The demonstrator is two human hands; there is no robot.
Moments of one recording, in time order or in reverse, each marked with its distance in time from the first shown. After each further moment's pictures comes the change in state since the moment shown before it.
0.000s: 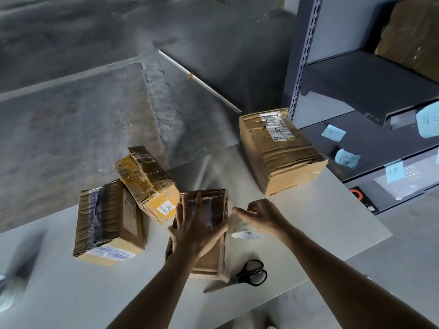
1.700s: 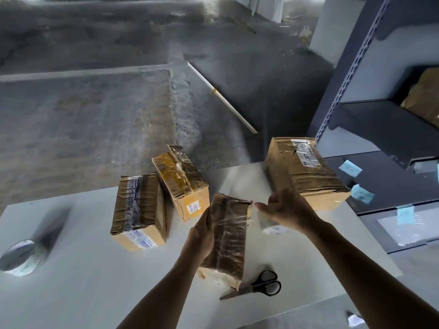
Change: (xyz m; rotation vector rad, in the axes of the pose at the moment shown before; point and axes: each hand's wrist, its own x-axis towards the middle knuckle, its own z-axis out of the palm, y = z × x) left_hand -0.023 -0.046 -0.024 -0.481 0.025 0.046; right_hand -0.010 -0.093 -0.028 -0.318 0.048 -0.197
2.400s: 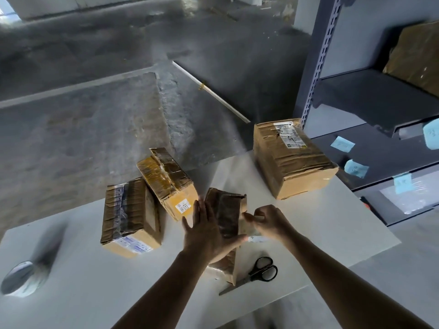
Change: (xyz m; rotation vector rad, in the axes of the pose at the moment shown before) left_hand -0.009 0.041 0.010 0.743 -0.210 0.010; right_hand -0.019 0.047 0.066 0.190 -0.086 0.211
